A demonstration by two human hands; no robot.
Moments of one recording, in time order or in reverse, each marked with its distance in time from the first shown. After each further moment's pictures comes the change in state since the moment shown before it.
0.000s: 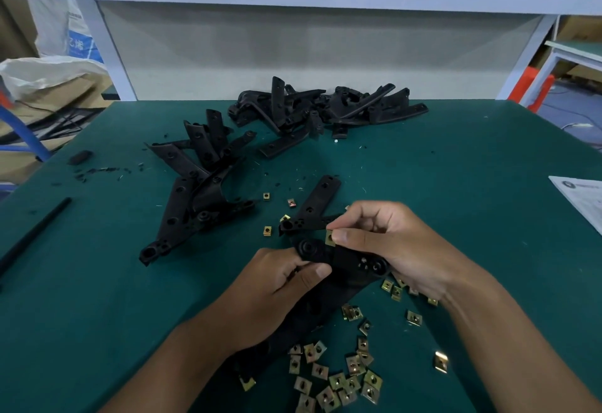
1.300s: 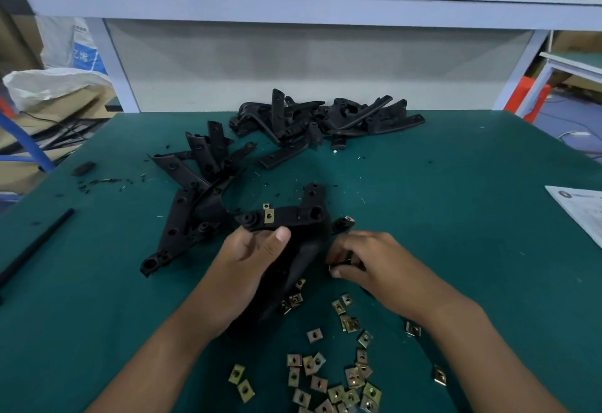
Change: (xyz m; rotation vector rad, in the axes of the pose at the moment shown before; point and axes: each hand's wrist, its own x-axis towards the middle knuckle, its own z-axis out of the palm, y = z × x) left_hand 0.005 -0.016 -0.023 -0.361 0.261 -0.230; right_hand 0.010 0.035 -0.007 -1.044 0.053 -0.124
